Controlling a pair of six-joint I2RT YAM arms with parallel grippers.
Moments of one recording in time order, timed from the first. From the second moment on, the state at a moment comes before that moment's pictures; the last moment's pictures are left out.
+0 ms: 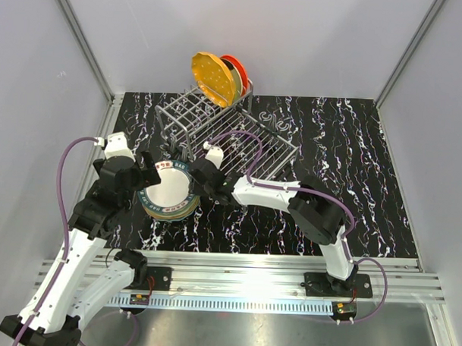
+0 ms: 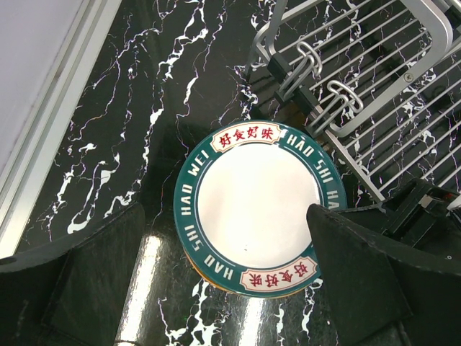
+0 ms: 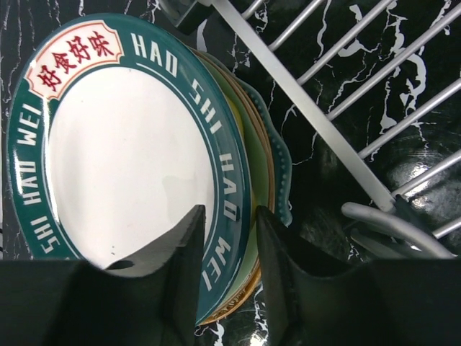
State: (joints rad) left arm -0.36 0.70 0.91 -0.72 -0.47 -0.37; right arm 1.05 2.05 1.47 -0.13 0.32 0.91
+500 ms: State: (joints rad) left arm -0.36 0.70 0.91 -0.72 -0.47 -0.37; right arm 1.04 2.06 1.47 -0.14 0.32 0.94
